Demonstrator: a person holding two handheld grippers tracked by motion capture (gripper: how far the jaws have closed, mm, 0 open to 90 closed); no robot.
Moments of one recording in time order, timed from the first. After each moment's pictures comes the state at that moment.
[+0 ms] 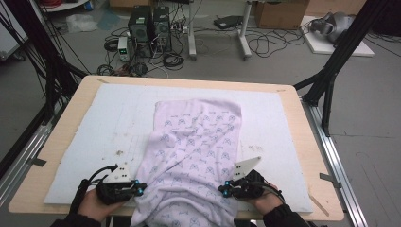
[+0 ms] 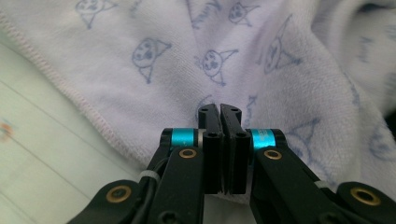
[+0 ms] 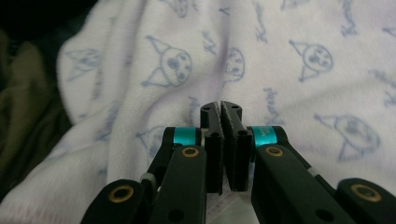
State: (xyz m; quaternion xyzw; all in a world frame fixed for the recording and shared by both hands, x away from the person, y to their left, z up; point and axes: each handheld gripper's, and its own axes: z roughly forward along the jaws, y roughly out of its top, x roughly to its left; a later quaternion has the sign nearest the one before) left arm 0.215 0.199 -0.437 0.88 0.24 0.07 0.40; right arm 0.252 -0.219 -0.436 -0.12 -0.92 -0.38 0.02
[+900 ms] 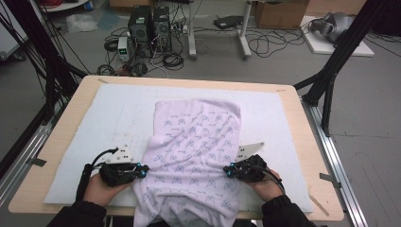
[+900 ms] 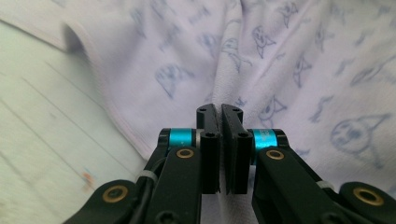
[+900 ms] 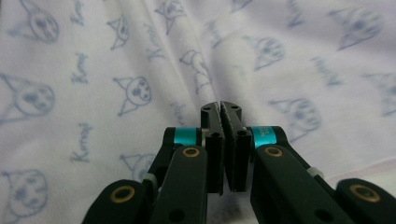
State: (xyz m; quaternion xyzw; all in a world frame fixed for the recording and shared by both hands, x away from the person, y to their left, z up) left arm 0.270 0.195 -0.420 0.85 0.29 0.11 0.42; right arm 0.299 -0.229 -0.429 -0.19 -0.91 -0.36 -0.06
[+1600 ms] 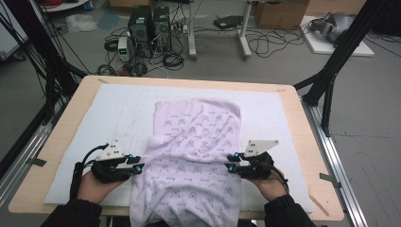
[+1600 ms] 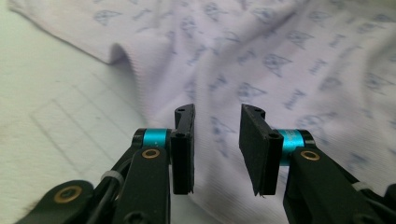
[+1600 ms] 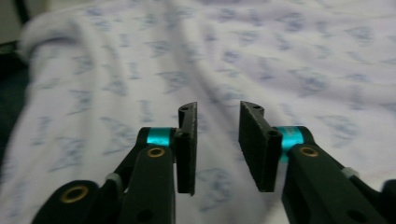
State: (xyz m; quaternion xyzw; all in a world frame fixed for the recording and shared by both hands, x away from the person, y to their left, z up) left arm 0.257 0.209 -0.414 0.85 0.28 0.12 0.44; right arm 0.286 -0.237 -0.409 -0.19 -0.87 -0.44 -0.08
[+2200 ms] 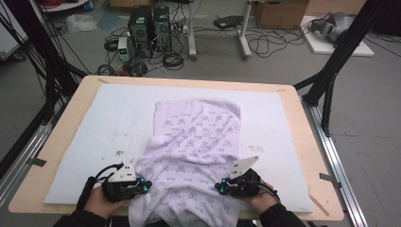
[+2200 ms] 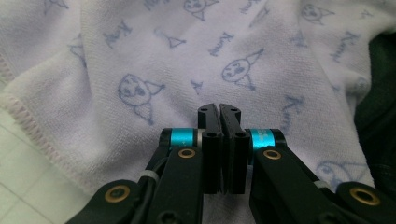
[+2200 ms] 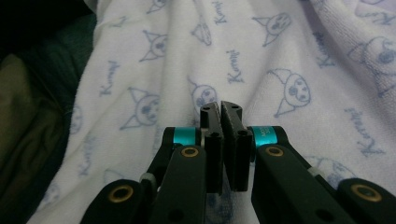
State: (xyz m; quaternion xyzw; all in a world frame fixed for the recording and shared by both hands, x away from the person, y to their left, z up) left arm 0.230 0.189 -0.442 0.88 0.22 0.07 0.40; right arm 0.259 -0.210 -0.443 -0.13 -0.91 -0.39 0.00
